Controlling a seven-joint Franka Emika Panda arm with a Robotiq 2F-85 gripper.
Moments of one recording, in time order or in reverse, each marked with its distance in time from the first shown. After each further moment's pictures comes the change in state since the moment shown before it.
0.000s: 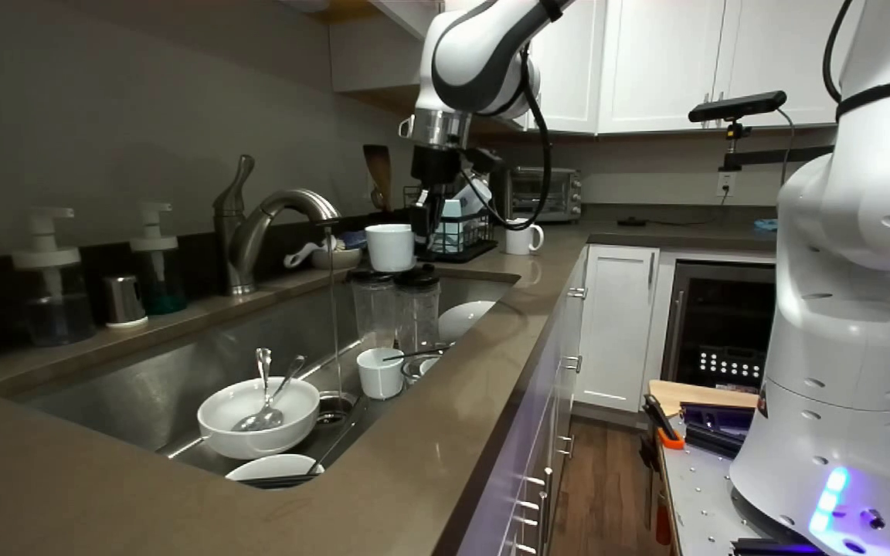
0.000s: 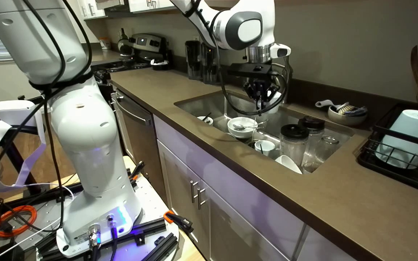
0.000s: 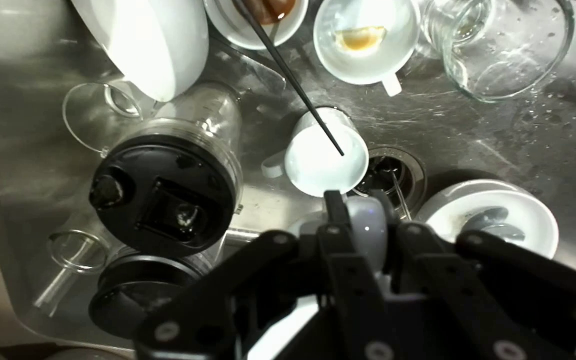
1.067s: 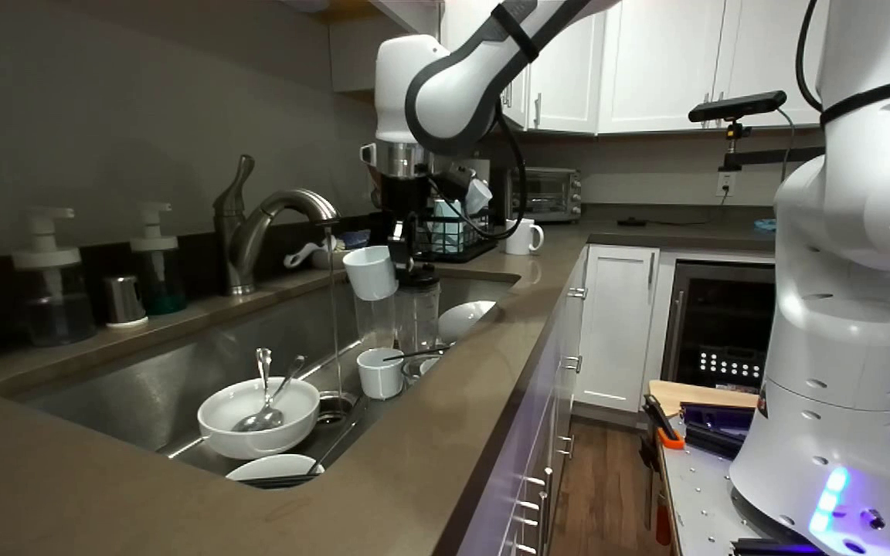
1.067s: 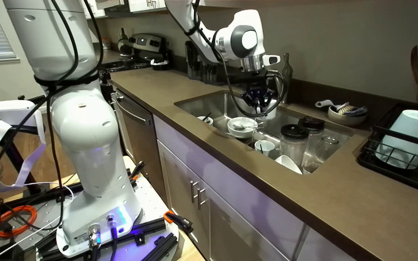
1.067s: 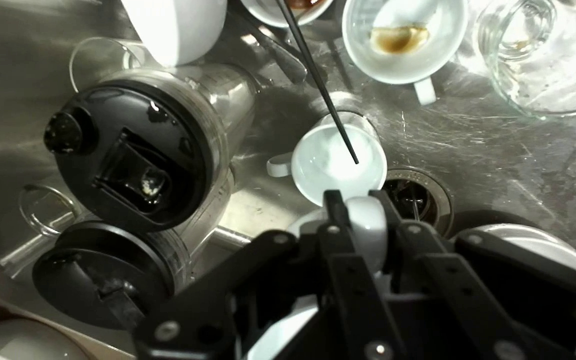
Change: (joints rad) arm 0.027 0.145 0.067 0.071 -0.268 0.025 0.168
